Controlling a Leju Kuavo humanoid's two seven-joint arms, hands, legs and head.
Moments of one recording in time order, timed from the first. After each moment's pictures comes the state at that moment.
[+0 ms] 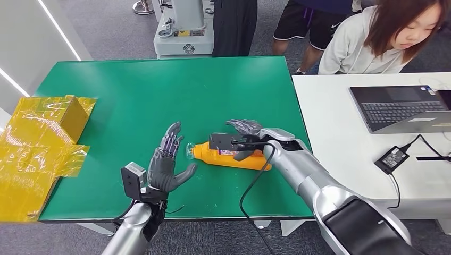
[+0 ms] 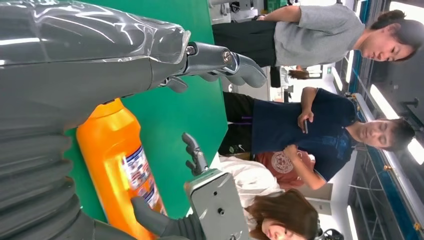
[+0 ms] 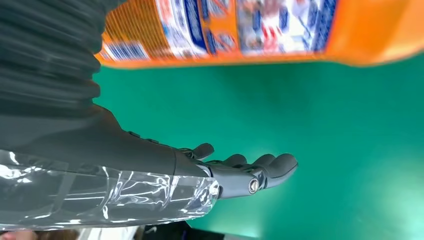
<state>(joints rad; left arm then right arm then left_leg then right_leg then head) -0.29 -0.13 -0.47 -1.02 0.05 -0.02 -0.58 -0.90 0.08 0.70 -0.56 0.71 0.36 -0.22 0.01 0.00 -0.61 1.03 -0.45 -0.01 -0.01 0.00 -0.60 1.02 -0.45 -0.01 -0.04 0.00</state>
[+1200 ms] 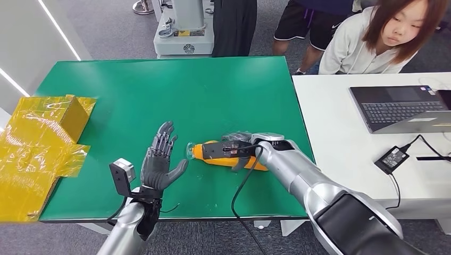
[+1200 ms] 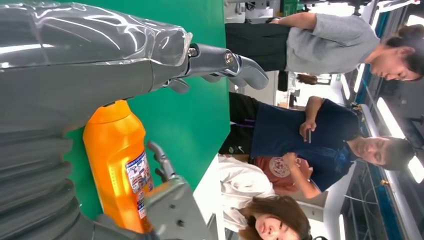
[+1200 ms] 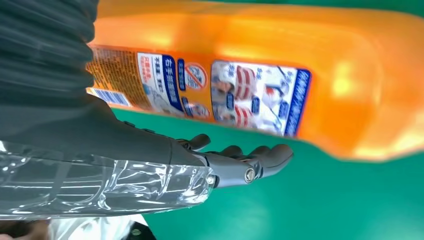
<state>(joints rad) -0.28 -0.11 -0.43 -1.03 0.14 -0.07 -0.54 -0.94 0.13 0.80 -0.44 0.64 0.50 -0.16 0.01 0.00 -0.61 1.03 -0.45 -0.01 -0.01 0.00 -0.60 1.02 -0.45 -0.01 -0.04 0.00</state>
